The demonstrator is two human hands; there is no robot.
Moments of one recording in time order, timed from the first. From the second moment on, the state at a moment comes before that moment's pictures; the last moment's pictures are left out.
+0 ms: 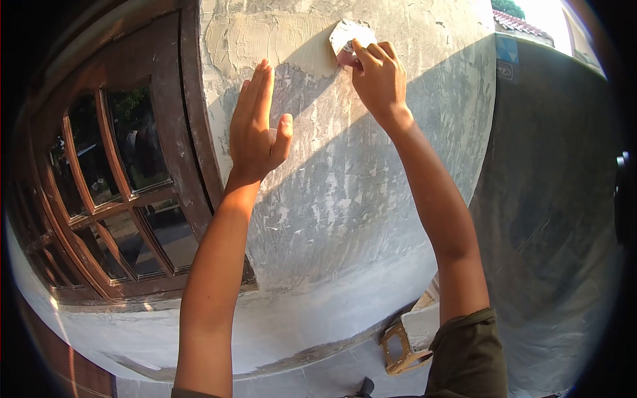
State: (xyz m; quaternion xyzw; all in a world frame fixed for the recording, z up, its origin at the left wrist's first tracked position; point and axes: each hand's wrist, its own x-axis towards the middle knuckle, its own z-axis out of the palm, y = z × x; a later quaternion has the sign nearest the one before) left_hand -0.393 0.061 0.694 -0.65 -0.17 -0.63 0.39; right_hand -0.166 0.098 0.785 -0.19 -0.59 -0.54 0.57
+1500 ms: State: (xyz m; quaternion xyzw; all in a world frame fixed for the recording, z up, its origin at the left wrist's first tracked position) left_hand -0.394 0.064 0.691 -0.65 -0.17 -0.63 0.39; right_hand -0.171 0.103 0.722 -0.25 -0.62 -0.50 0.55
